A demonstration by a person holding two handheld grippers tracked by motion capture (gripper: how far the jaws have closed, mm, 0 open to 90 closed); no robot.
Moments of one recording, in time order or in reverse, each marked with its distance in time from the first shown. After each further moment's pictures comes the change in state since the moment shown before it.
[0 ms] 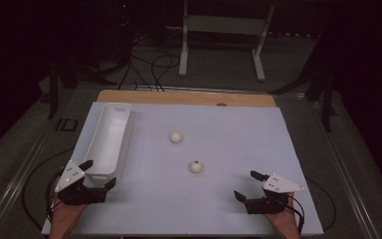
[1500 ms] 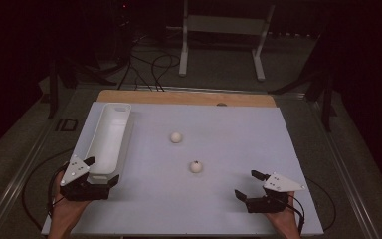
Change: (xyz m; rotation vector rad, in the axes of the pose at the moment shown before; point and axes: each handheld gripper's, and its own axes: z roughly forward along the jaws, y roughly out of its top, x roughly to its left) left arm -0.009 0.025 0.000 0.065 0.012 0.028; right arm -0.002 -0.001 0.000 -0.005 -0.009 0.016
